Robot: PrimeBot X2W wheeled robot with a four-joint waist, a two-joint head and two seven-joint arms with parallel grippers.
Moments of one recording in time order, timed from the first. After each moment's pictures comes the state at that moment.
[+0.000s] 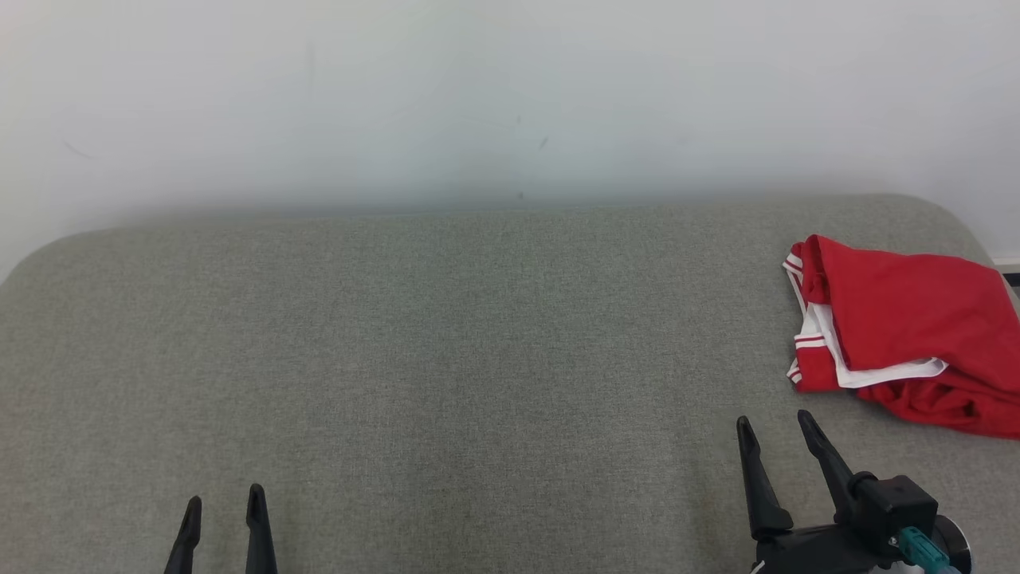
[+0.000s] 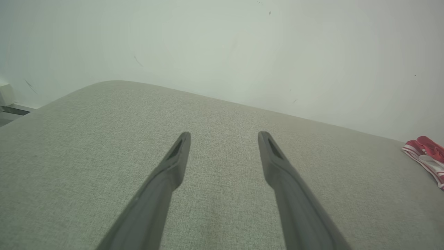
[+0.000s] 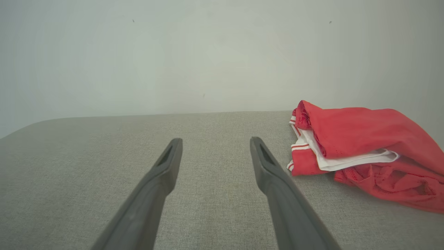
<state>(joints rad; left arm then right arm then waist) 0.08 0.05 0.07 0.16 -0.30 -0.11 -0.26 -0.01 -0.05 0.02 0.14 0.10 0.13 -0.13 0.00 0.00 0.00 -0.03</state>
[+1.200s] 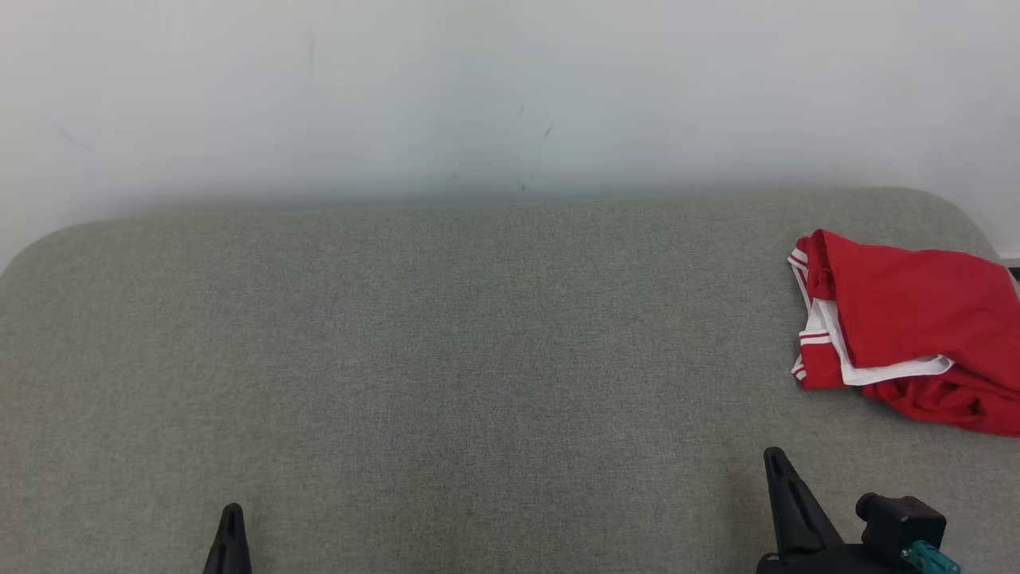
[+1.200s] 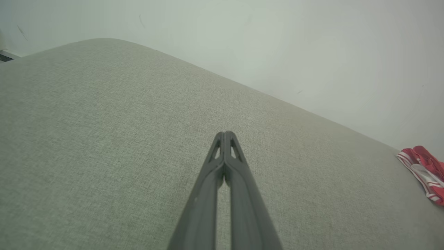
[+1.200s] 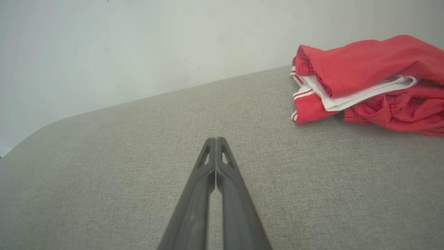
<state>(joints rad) 0.06 0.04 0.07 0.22 -0.41 -0.12 -0.22 0.02 -0.05 0.02 0.21 0.25 0.13 -0.10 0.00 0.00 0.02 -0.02</state>
